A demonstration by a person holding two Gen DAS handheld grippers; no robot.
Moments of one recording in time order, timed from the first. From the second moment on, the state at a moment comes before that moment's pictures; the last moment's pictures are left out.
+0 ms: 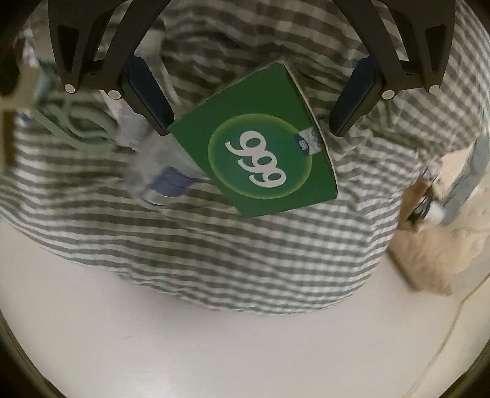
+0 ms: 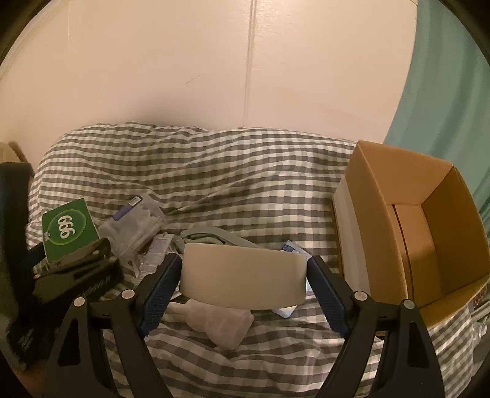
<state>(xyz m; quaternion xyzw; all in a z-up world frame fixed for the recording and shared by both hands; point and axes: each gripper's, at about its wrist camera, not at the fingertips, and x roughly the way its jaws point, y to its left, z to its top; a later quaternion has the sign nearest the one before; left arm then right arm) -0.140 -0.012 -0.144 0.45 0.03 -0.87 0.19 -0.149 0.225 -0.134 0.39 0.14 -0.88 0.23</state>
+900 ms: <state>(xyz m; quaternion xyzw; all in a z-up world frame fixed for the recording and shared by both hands) -0.080 -0.084 -0.106 0.43 0.03 -0.90 0.05 -0.116 0.249 -0.111 0.37 0.14 -0.88 0.25</state>
